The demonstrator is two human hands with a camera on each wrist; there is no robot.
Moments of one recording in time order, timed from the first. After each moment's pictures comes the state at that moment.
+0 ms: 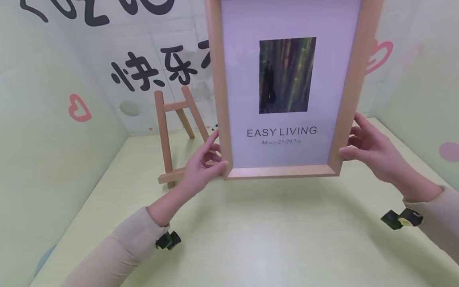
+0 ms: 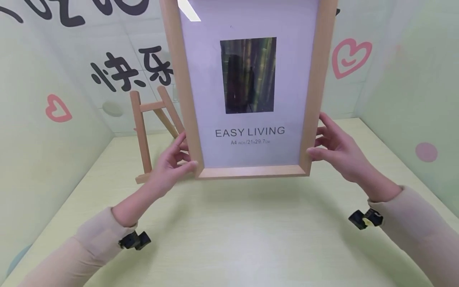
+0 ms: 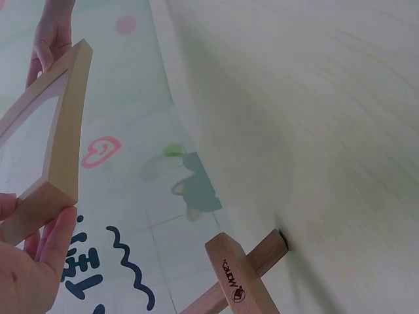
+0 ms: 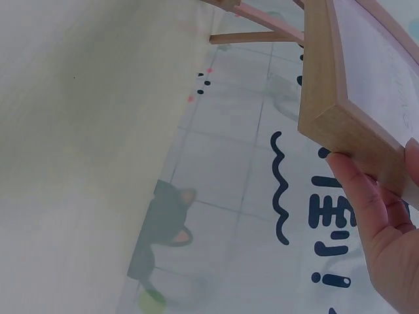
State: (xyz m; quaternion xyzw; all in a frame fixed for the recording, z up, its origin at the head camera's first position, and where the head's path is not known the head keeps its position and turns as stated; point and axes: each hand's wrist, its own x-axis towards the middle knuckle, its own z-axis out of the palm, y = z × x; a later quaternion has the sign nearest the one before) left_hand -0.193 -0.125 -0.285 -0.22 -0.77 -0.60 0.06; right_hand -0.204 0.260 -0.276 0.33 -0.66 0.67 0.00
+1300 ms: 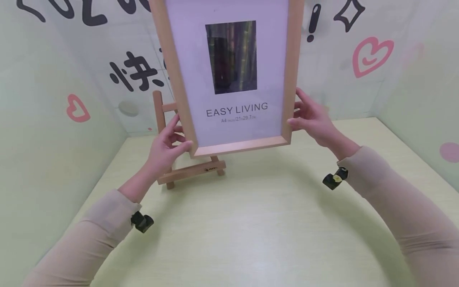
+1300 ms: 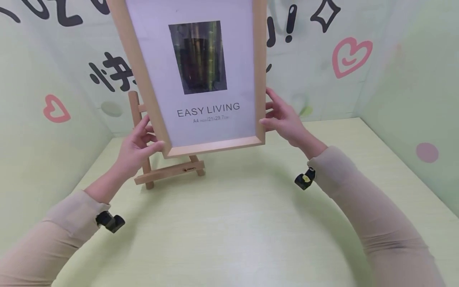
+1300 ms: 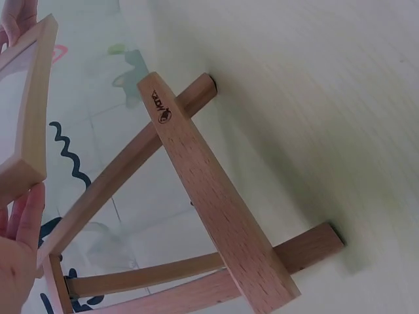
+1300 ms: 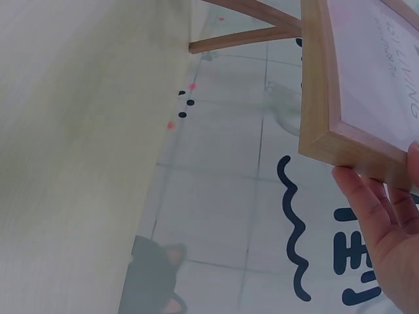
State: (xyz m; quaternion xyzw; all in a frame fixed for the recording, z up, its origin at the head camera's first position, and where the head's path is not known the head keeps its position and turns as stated) left_hand -0.237 -0.198 -0.271 -0.21 -0.79 -0.57 0.12; right_hand -0.293 0.177 -0.264 0.29 -0.72 0.63 0.03
